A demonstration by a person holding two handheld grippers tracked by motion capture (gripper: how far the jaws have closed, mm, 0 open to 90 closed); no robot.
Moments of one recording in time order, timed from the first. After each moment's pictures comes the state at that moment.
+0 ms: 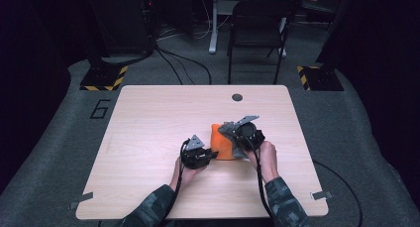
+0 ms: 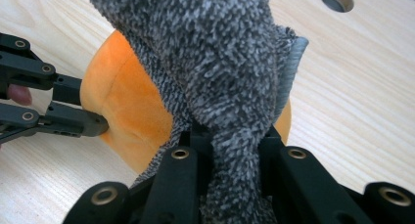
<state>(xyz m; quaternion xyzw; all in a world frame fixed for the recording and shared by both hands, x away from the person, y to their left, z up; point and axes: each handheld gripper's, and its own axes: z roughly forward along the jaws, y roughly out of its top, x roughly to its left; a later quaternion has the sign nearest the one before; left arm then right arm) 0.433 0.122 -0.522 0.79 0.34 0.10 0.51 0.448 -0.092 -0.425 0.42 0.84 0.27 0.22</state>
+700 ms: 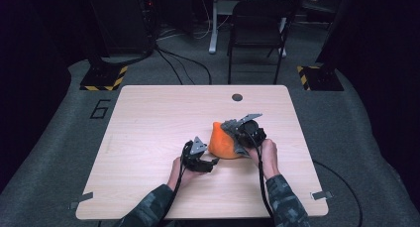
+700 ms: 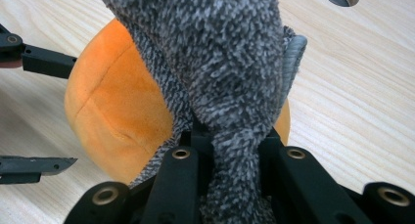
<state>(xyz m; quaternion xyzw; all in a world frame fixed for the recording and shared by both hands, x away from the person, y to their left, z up) 0.431 0.120 -0.523 0.83 0.30 0.16 0.45 0.464 -0.101 -0.435 0.43 0.83 0.29 0.20</state>
